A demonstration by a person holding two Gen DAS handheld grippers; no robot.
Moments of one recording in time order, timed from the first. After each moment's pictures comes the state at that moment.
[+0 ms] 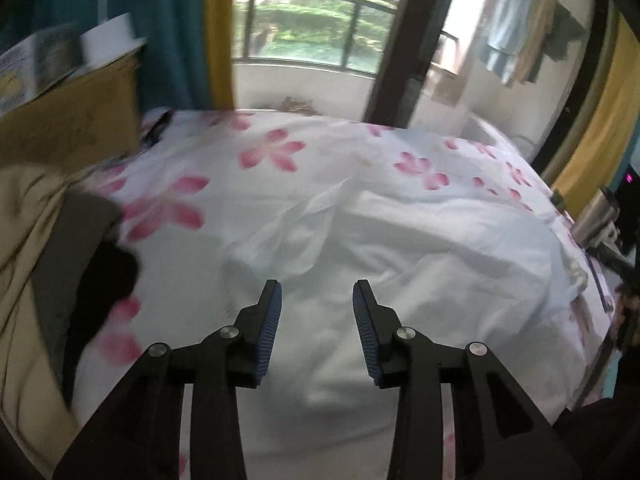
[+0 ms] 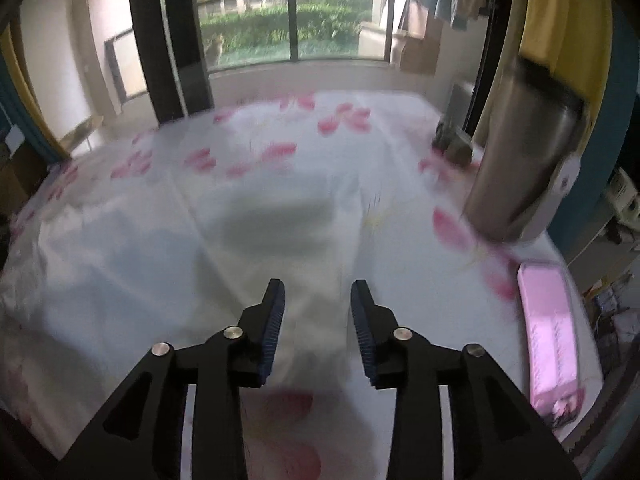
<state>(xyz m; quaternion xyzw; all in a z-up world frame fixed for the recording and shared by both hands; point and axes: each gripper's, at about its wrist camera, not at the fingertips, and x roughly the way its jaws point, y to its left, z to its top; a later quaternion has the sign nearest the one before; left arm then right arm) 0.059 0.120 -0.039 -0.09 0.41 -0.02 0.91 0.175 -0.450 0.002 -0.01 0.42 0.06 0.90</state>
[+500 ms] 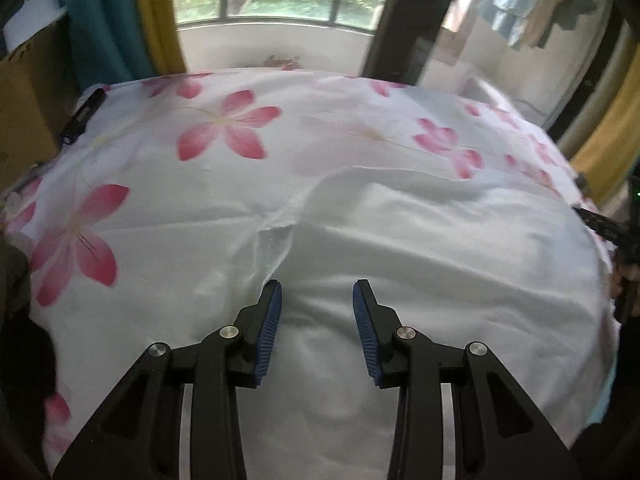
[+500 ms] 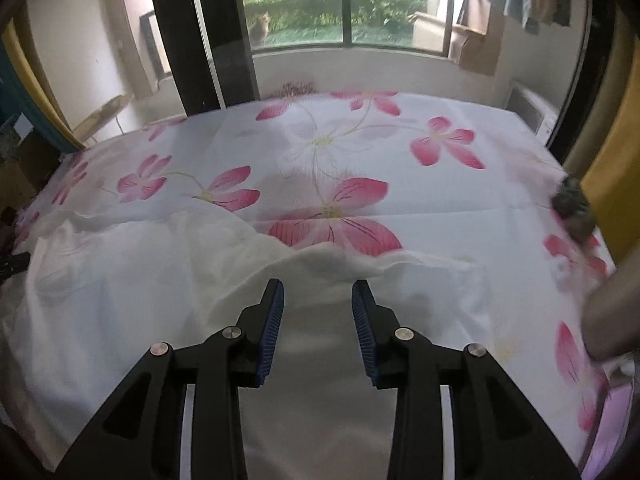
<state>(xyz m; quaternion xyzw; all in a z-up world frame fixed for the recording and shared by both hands) 0.164 0.115 -0.101 -0.08 0.48 -0.02 0.87 0.291 -0.381 -0.038 -0.03 0.46 0.15 0.87</state>
